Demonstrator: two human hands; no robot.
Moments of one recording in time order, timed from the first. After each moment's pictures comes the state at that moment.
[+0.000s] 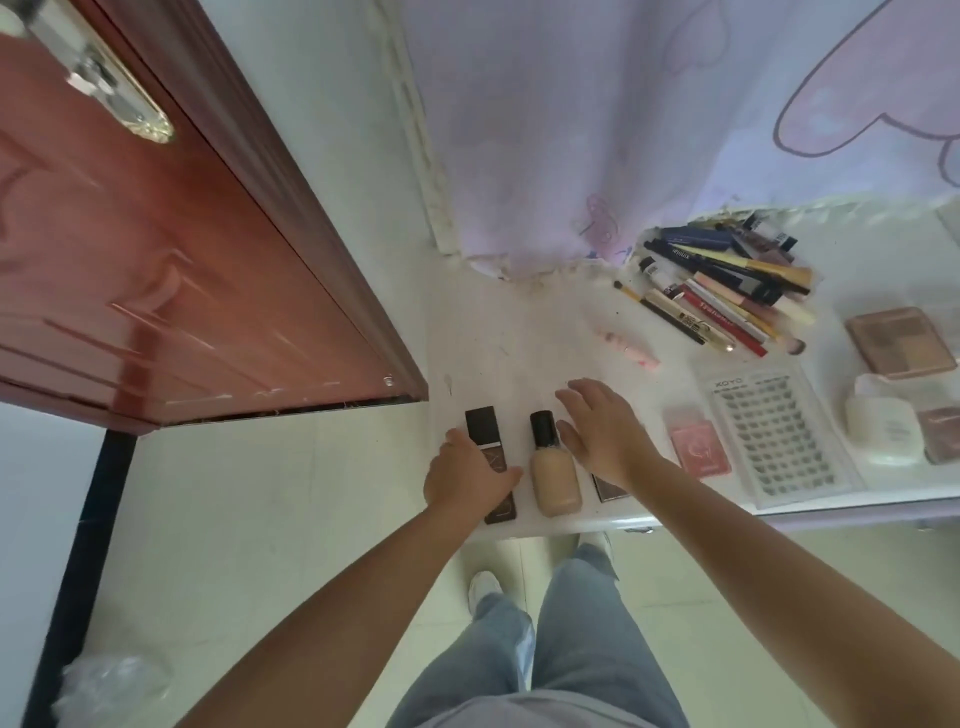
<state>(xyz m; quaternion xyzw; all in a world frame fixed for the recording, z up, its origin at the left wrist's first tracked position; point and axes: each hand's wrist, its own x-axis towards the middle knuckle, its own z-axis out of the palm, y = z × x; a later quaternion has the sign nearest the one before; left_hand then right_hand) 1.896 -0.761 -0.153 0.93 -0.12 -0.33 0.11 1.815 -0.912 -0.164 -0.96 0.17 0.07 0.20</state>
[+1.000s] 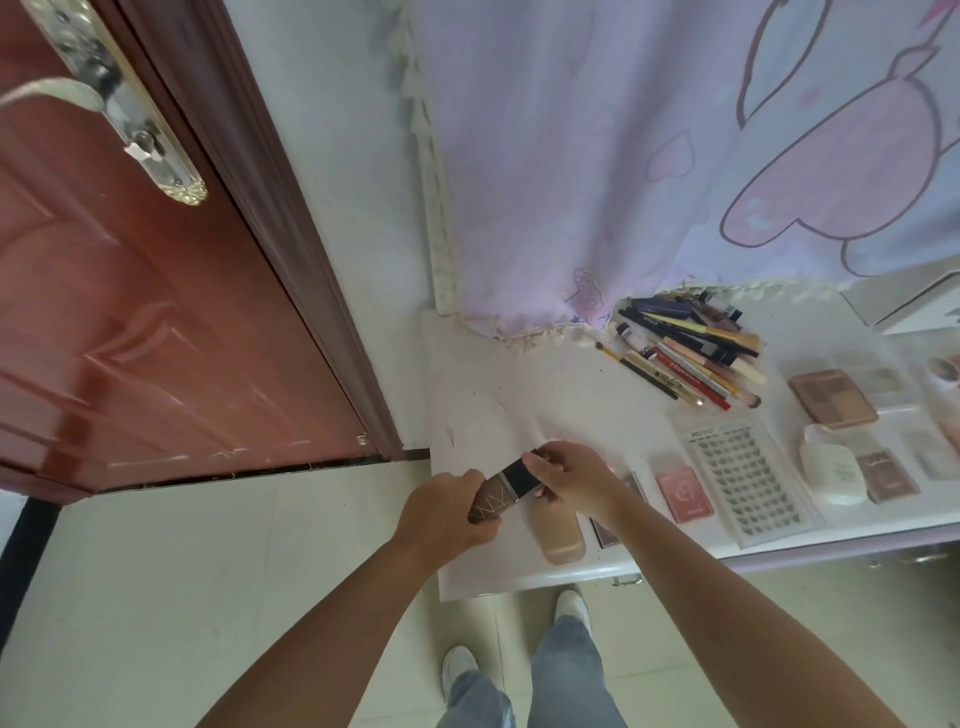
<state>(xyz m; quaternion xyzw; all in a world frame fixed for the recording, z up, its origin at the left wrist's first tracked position) 1.935 -0.719 -0.138 0.86 -0.45 -0.22 0.14 1.840 -0.870 -0.127 -0.79 0.32 0.08 0.51</state>
